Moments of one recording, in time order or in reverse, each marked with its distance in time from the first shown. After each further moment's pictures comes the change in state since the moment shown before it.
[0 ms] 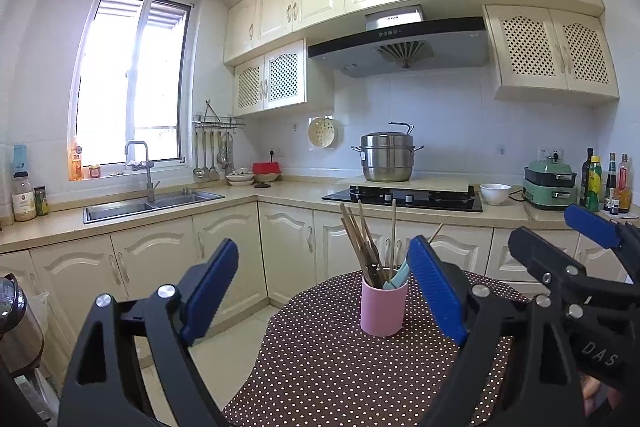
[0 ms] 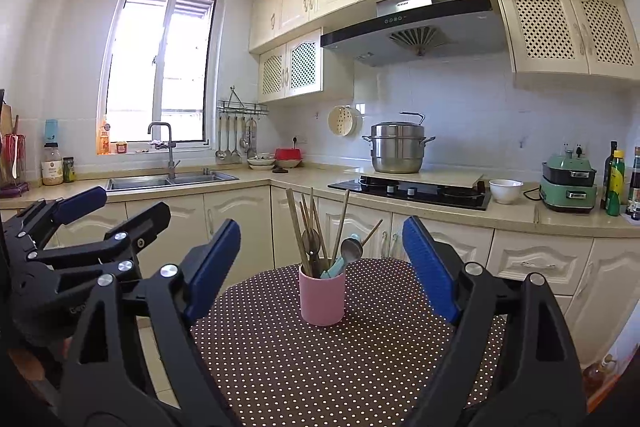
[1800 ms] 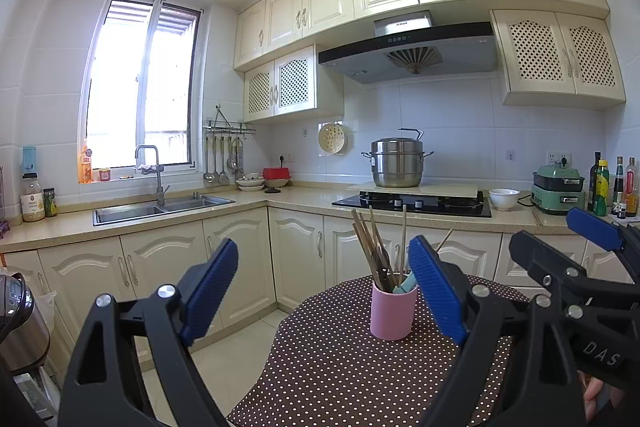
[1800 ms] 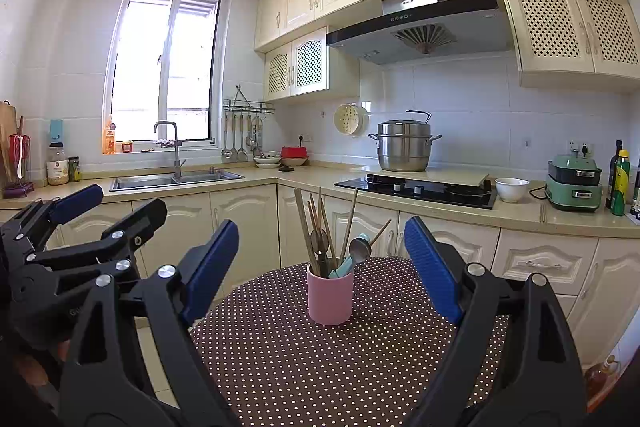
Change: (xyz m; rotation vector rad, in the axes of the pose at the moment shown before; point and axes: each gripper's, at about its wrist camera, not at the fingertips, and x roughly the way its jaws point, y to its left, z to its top) left arm -0.007 0.008 0.000 -0.007 -0.018 0.033; right arm 0.000 0.005 0.004 0.001 0.008 0.020
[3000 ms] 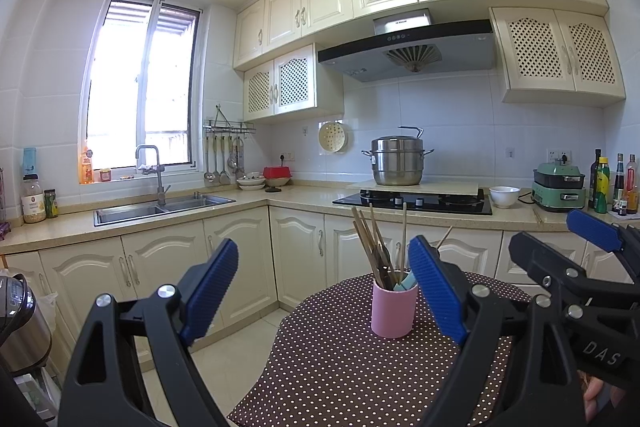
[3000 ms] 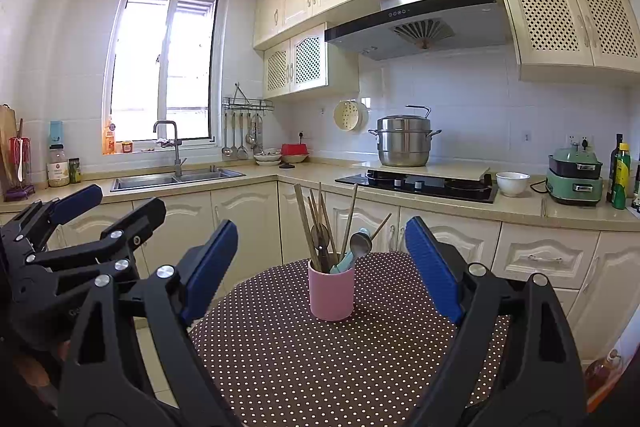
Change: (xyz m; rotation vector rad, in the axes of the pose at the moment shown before) left arm 0.002 0.005 -0.002 0.007 0.001 0.001; right arm -0.003 0.003 -0.005 0.017 0.011 0.002
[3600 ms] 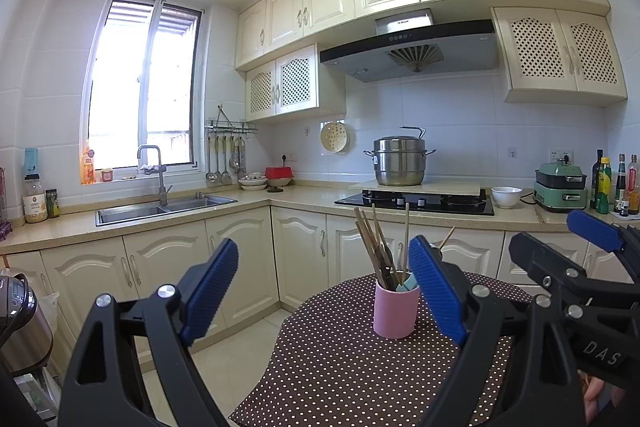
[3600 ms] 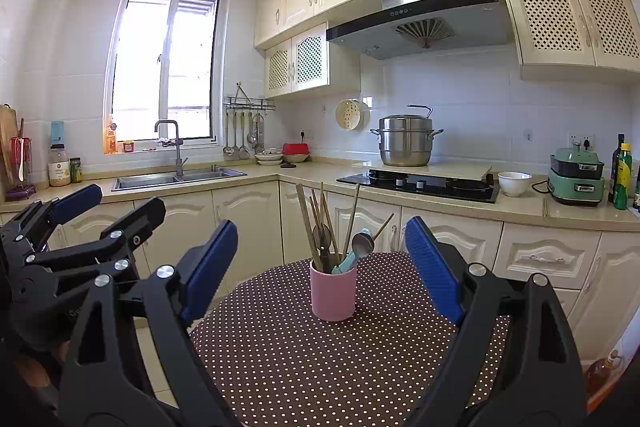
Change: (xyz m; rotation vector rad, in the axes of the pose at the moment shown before) left arm 0.001 0.005 -0.002 0.001 0.000 0.000; right arm 0.002 0.000 0.001 0.001 0.004 0.002
